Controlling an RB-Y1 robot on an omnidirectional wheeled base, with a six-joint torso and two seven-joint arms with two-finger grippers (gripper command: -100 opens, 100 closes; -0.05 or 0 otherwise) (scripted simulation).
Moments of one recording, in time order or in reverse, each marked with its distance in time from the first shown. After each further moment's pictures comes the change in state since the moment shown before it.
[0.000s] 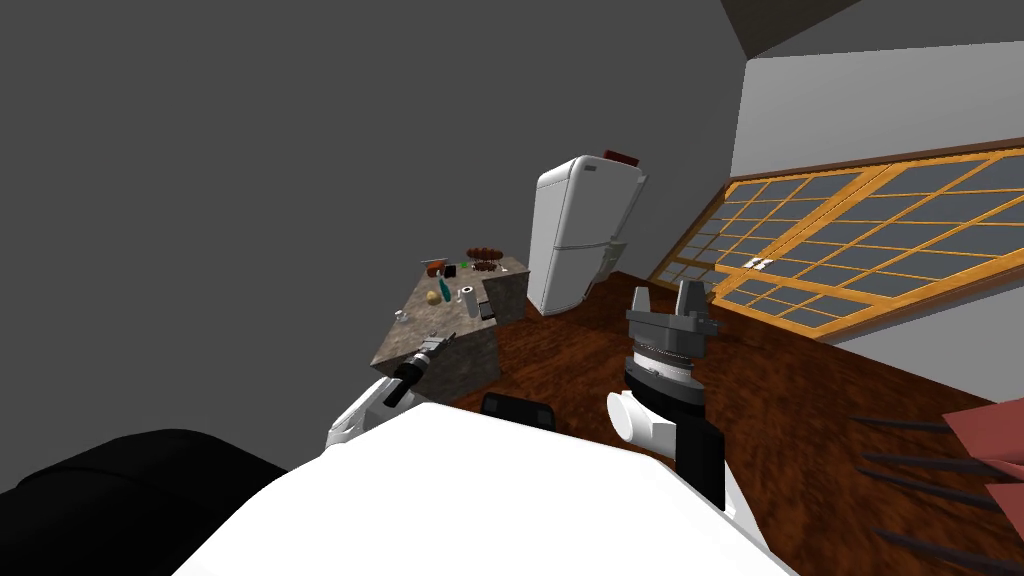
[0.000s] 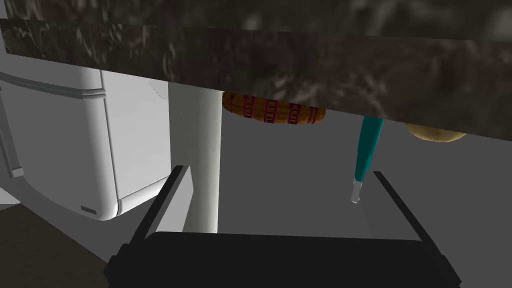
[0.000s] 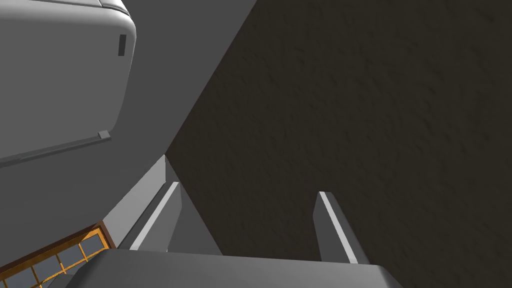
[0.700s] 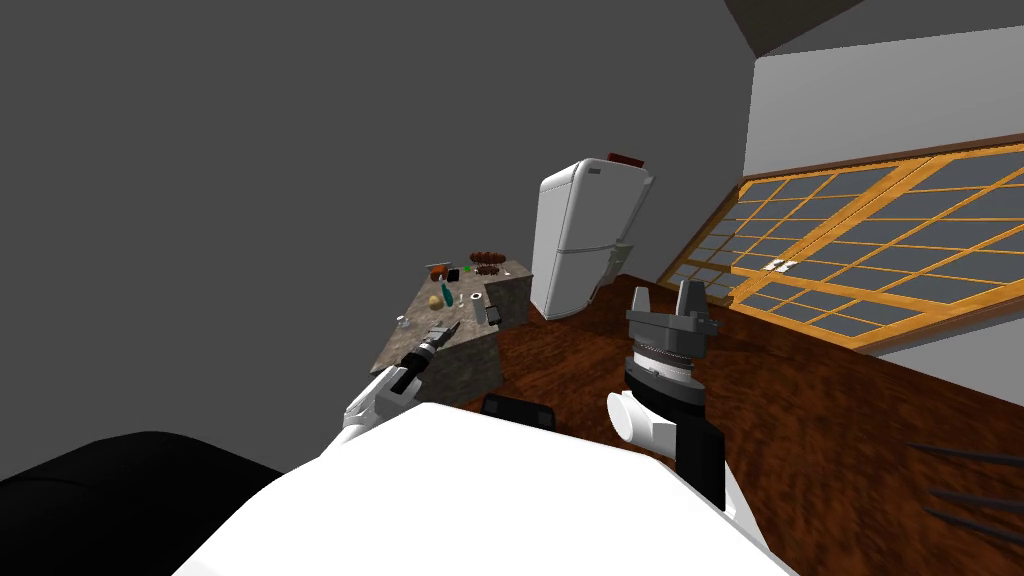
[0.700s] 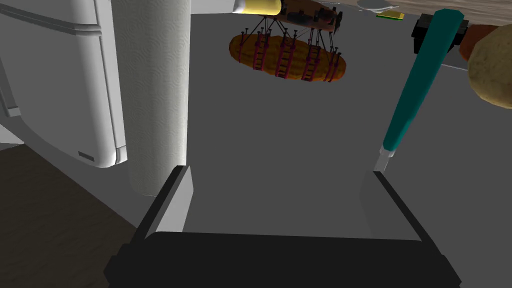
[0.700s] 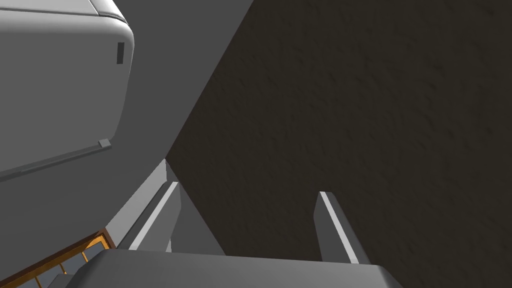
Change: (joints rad) left arm -0.083 -0.013 0.016 0.003 0.033 -0.075 0.043; right arm 0.000 0.000 0.000 0.000 0.000 0.000 0.000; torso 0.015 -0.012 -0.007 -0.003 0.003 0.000
